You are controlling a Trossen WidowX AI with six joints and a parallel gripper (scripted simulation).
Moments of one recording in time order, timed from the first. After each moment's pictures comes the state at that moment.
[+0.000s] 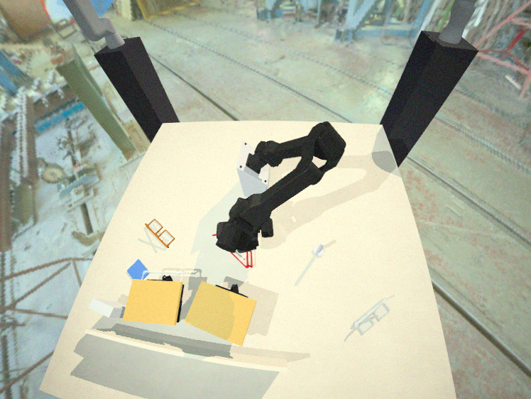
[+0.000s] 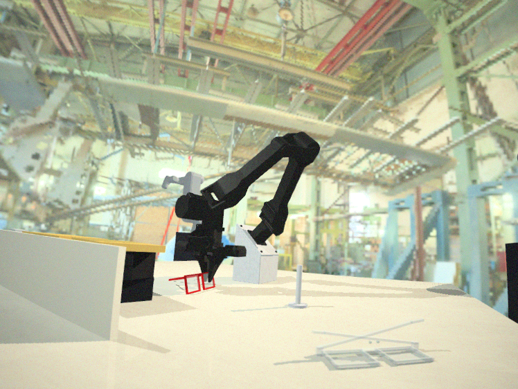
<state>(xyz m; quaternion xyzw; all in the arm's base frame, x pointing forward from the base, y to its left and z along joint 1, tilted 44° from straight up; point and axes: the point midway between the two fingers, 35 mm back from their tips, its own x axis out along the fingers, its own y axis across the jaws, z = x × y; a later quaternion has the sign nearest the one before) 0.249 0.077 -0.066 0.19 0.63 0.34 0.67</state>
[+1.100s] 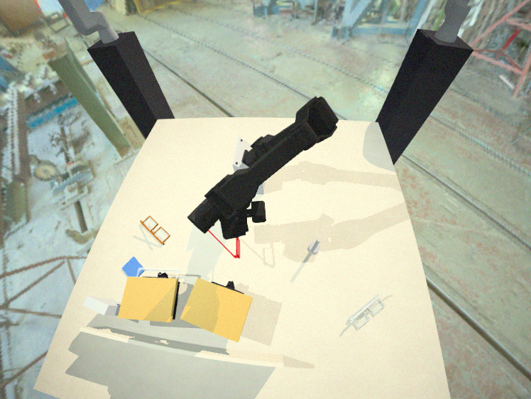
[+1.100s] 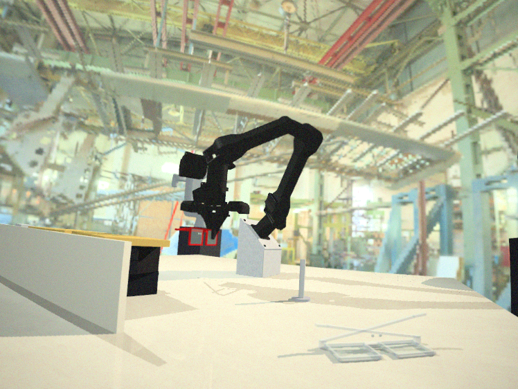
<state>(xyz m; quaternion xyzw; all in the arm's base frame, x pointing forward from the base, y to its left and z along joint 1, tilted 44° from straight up) 0.255 0.005 -0.002 0.19 0.63 0.34 0.67</state>
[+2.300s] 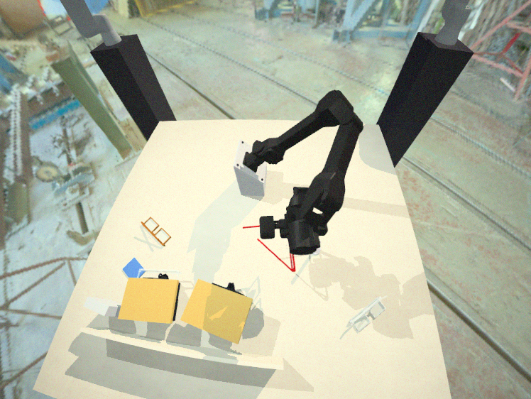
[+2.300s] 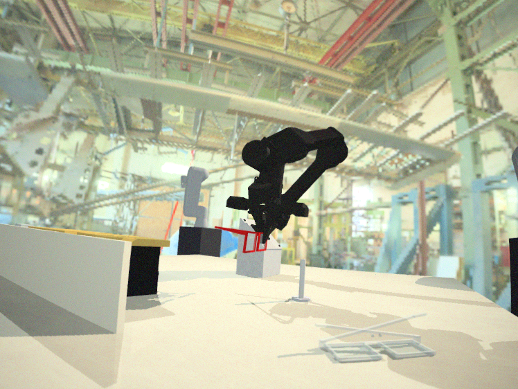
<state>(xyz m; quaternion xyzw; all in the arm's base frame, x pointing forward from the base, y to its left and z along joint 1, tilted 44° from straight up) 0.267 0.127 0.116 0.16 0.64 0.32 0.68</state>
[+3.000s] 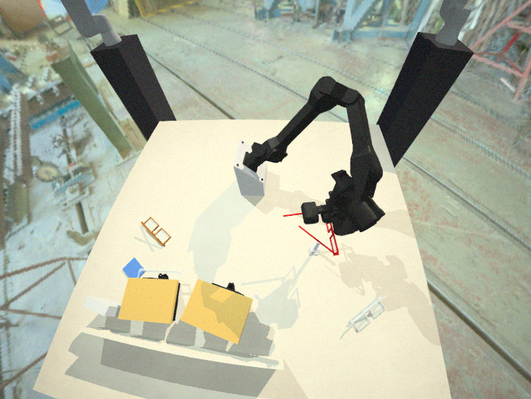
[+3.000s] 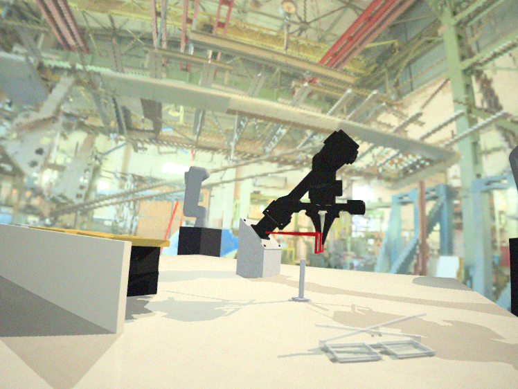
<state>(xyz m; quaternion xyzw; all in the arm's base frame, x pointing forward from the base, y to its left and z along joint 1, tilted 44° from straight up) 0.207 0.206 0.205 0.19 0.63 0.34 0.67</state>
